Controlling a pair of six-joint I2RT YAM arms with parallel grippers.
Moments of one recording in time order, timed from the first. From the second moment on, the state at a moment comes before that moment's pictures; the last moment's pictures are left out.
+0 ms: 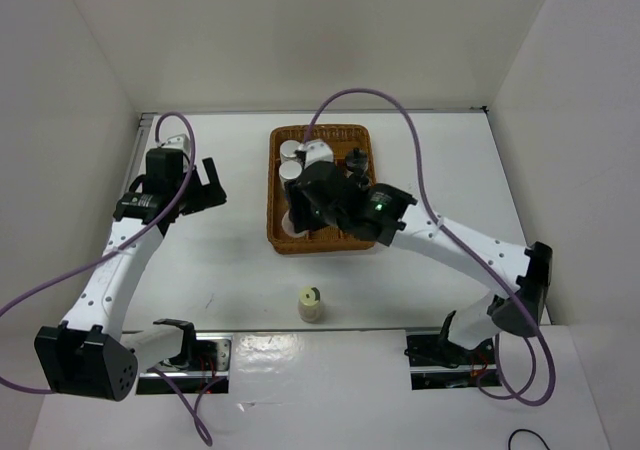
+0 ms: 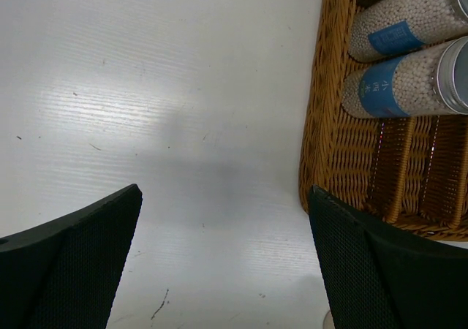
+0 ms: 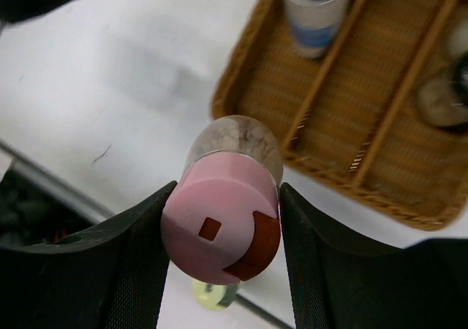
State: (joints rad) left arm -0.08 1.13 1.05 -0.66 -0.04 -0.37; right arm 1.08 1.50 1.51 -0.71 0.33 0.52
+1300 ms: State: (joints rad) left arm -0.05 1.26 1.08 -0.58 -0.02 -0.37; right arm 0.59 2.12 1.85 -0.53 0.23 0.25
